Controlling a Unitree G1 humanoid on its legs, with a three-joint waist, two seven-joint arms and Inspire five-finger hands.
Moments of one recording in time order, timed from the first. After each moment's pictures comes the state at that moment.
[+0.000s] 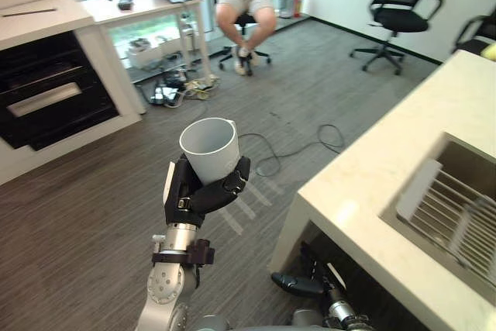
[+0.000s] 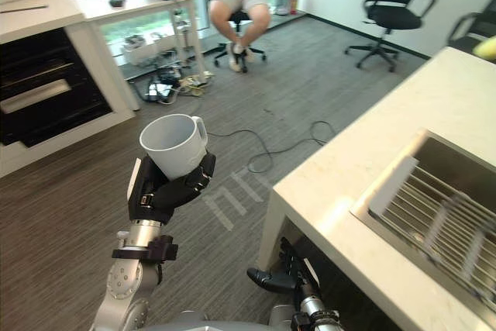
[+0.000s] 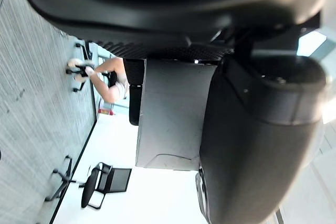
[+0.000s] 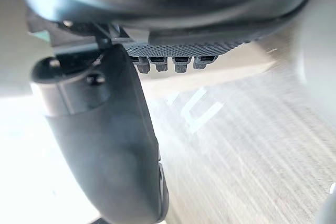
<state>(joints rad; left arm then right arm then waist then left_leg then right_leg) 0.31 0.10 -0.25 -0.28 -0.29 -0.35 0.09 0.36 -0.09 0.05 0.53 0.21 -0.23 0.19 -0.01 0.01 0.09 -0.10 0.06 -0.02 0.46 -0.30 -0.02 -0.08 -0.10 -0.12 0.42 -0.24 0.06</state>
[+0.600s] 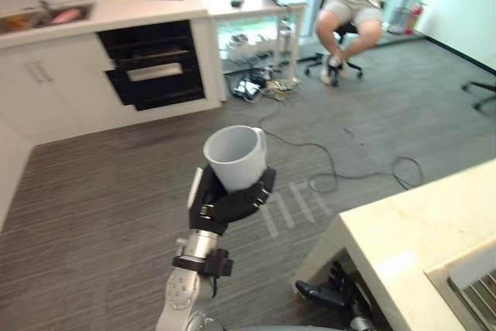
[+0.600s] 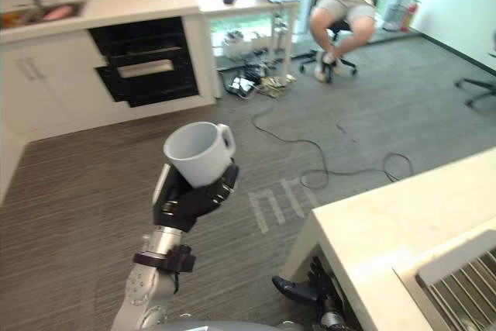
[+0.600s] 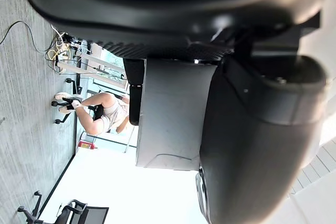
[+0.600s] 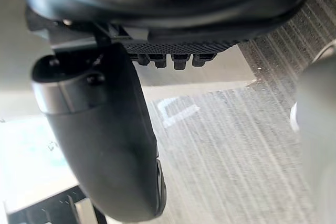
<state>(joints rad) 0.28 0.10 -0.42 -0.18 -0.34 -0.37 -0.05 0.38 -0.16 0.00 0.63 0.25 -0.15 0.07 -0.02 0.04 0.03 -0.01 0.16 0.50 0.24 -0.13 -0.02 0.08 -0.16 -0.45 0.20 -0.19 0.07</state>
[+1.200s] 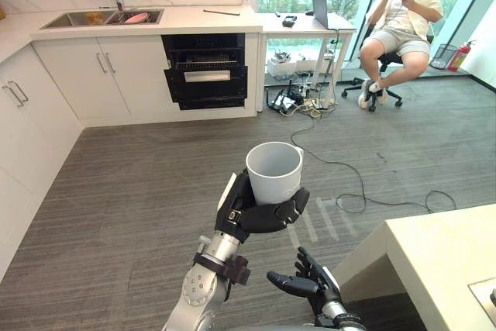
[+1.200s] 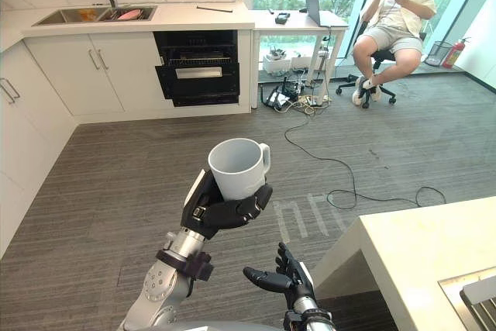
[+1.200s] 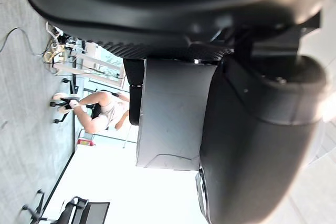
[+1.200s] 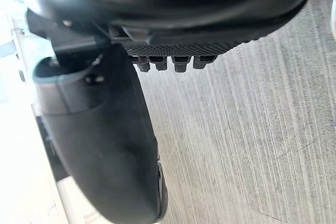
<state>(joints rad) 0.18 0.16 -0.49 -0.14 -0.33 -0.35 -0.03 0.33 -0.05 0.12 0.52 0.22 -0.16 0.14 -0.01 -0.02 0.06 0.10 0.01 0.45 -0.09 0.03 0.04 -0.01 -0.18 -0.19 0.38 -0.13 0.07</state>
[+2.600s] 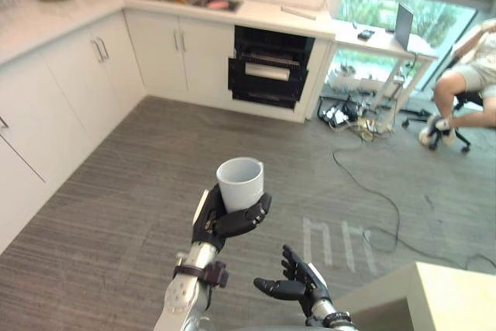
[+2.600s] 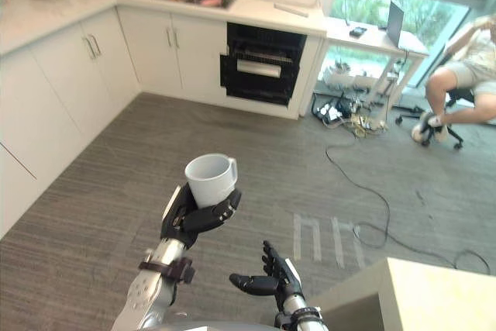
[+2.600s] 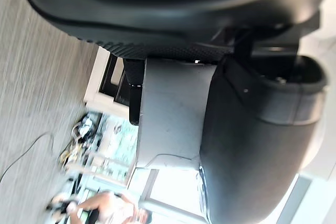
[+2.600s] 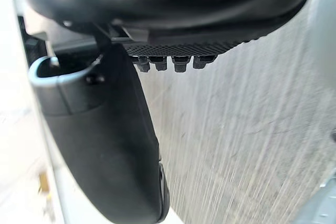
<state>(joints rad) 0.32 0.14 -0.33 -0.04 -0.34 -0.33 -0.03 0.34 -0.04 0.16 0.52 0.15 -0.19 0.19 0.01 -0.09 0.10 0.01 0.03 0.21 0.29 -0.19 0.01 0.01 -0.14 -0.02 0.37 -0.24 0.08</state>
